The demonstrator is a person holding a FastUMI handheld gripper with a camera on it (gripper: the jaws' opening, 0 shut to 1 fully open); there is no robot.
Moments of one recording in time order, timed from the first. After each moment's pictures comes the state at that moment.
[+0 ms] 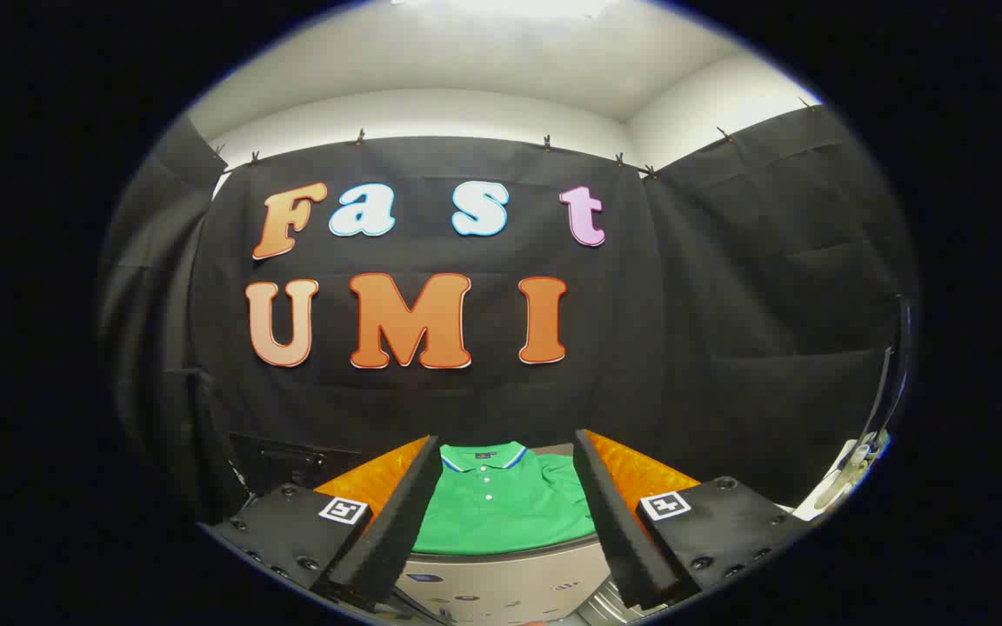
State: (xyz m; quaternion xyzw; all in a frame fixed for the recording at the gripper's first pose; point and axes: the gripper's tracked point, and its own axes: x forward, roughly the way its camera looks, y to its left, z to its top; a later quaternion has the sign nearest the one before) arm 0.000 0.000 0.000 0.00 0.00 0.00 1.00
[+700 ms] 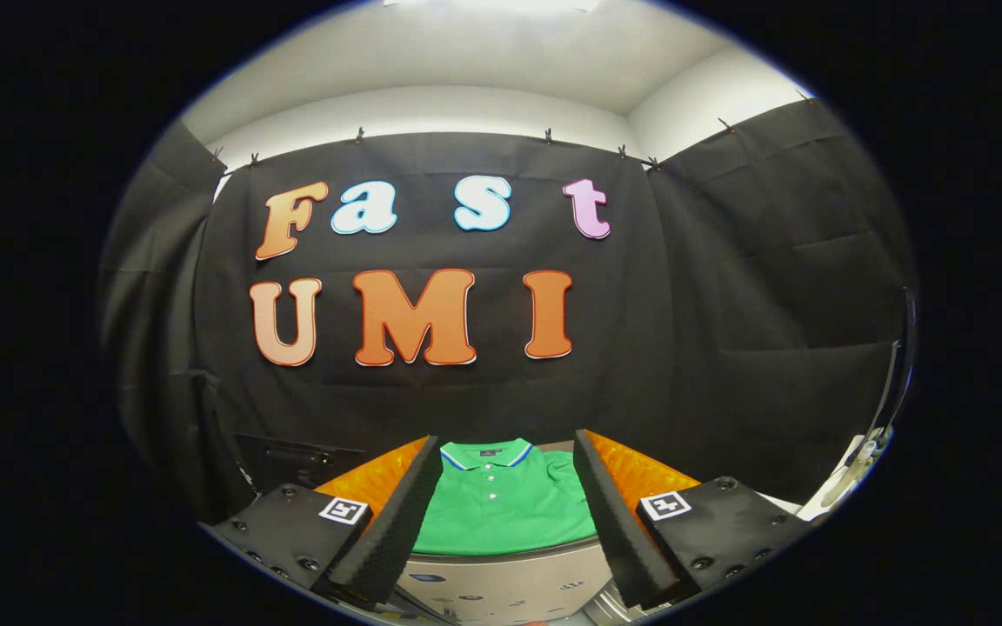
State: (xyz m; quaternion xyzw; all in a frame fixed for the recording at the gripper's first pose) arm 0.007 -0.002 0.001 0.01 0.01 0.02 1.00
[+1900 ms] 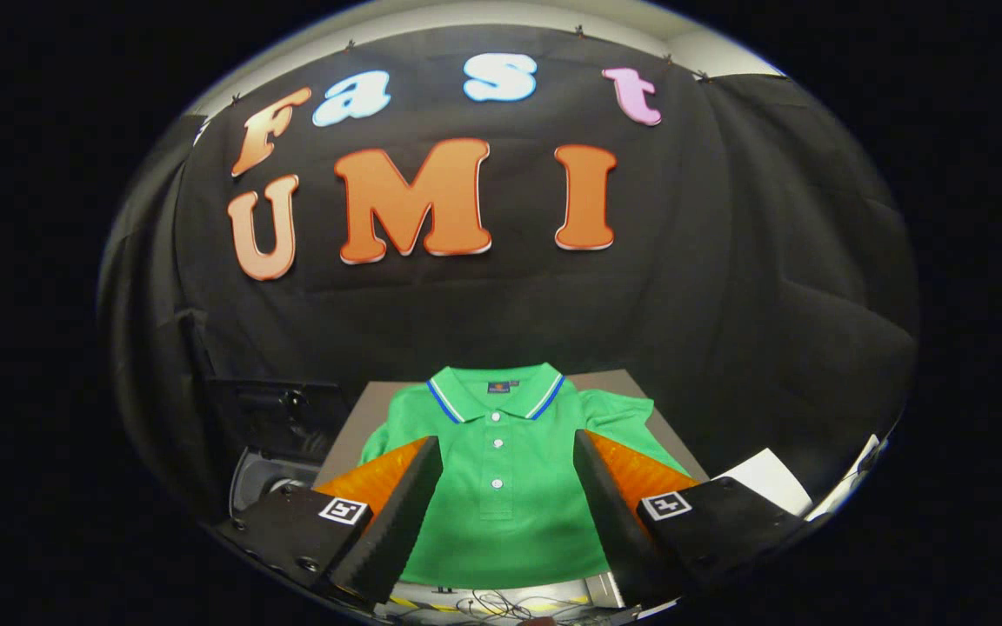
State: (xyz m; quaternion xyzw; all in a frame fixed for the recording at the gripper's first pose) arm 0.169 0.007 -0.120 -0.01 0.24 0.06 0.97
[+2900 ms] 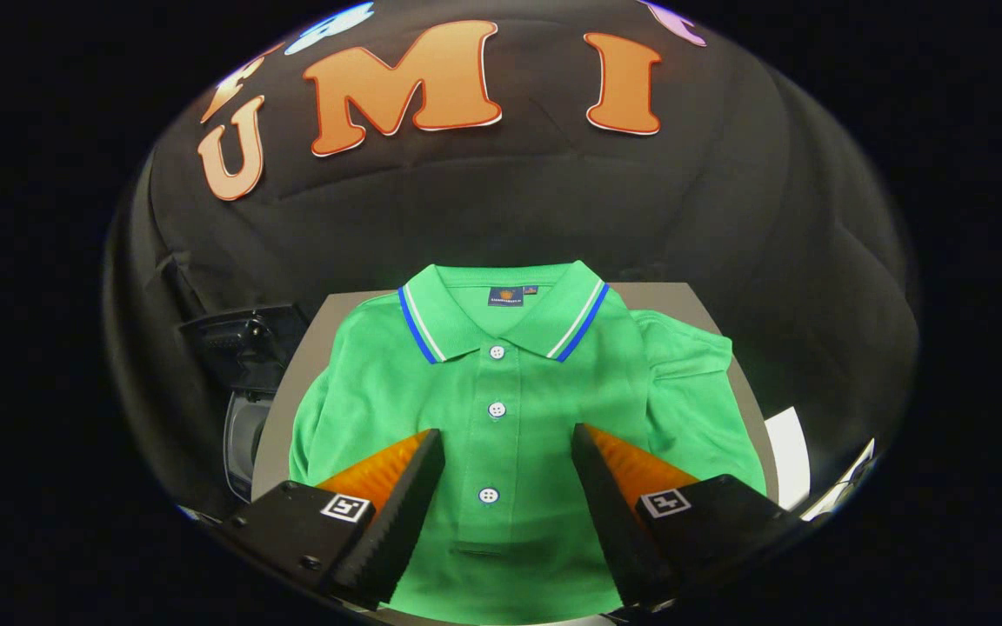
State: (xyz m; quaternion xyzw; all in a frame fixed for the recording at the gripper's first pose) arm 0.217 0.017 -0.210 -0.02 0.42 0.09 0.90
